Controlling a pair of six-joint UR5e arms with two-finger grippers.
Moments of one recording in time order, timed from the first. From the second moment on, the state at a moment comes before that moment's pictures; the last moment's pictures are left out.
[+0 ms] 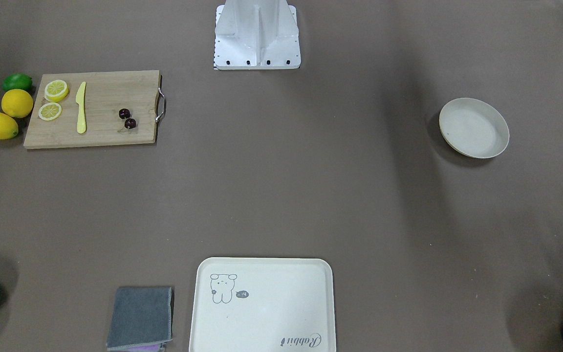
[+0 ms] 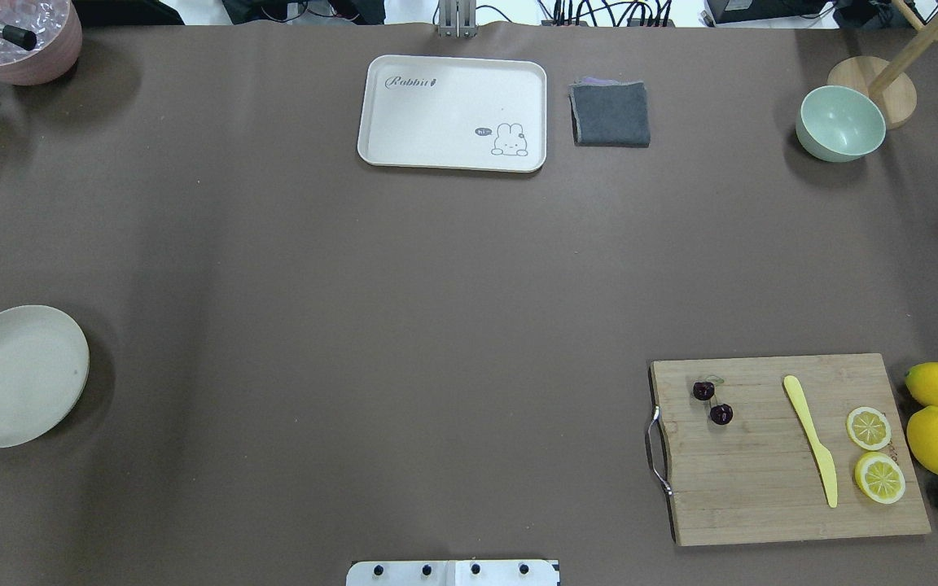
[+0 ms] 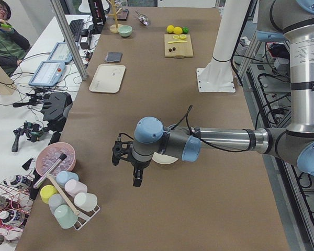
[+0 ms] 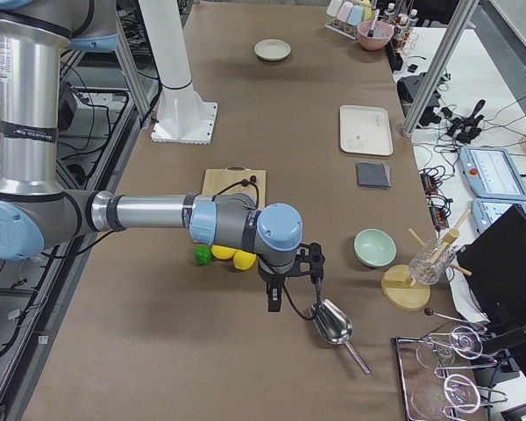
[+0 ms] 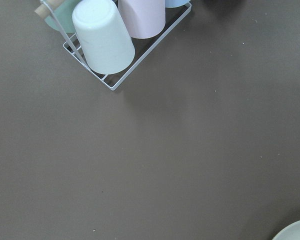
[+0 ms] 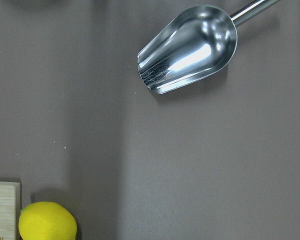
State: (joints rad) left arm -1.63 -1.42 -1.74 -1.81 -2.32 -0.16; right arm 1.66 -1.69 1.76 -1.75 2.37 -0.20
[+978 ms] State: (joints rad) left arm -1.62 -1.41 -1.75 -1.83 -2.32 -0.16; right arm 1.67 -1.69 1.77 -1.75 2.37 -0.20
